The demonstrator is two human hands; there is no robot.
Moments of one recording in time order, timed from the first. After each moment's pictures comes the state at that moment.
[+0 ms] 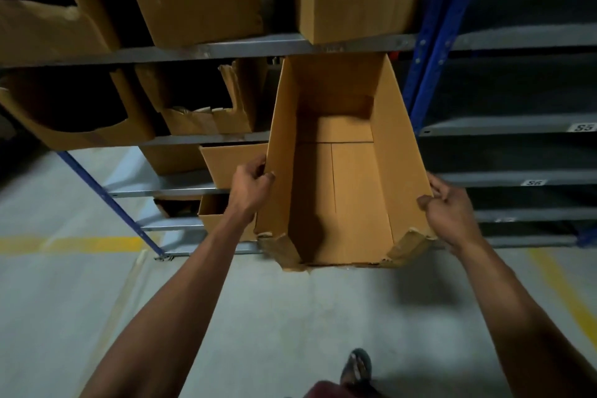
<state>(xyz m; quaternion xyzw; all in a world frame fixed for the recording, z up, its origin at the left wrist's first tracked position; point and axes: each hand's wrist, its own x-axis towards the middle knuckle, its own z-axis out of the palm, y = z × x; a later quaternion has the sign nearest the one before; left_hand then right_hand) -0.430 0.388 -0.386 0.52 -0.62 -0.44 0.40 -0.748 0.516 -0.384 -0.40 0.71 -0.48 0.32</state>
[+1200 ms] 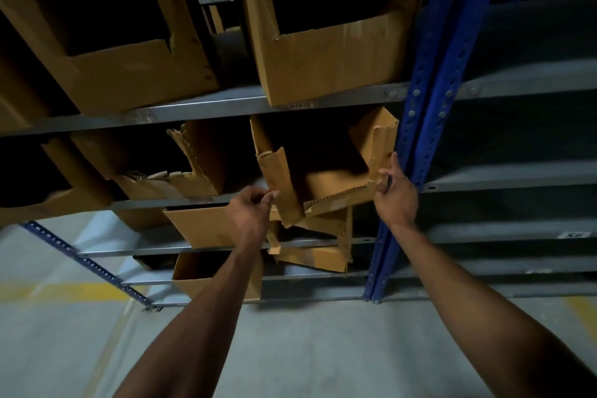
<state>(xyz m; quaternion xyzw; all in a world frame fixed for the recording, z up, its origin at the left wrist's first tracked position) -0.565 0.187 -0.435 0.61 -0.56 -0.30 0.47 -0.860 0.206 -0.461 -0.49 0.74 -0.46 0.08</state>
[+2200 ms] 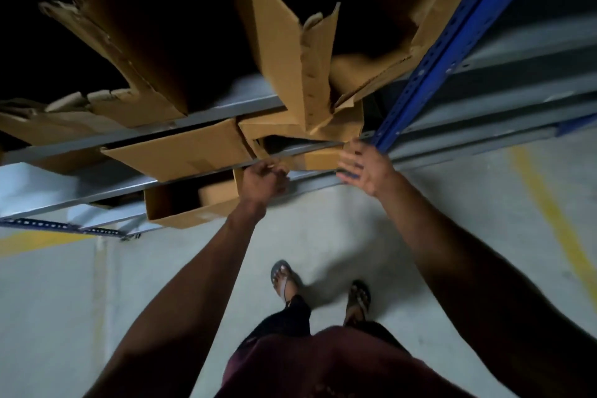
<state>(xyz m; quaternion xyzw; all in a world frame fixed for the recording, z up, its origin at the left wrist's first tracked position) -0.509 0.131 -0.608 0.59 -0.41 -0.65 0.25 -0.742 0.190 -0.587 0.00 0.62 -0.50 0.60</state>
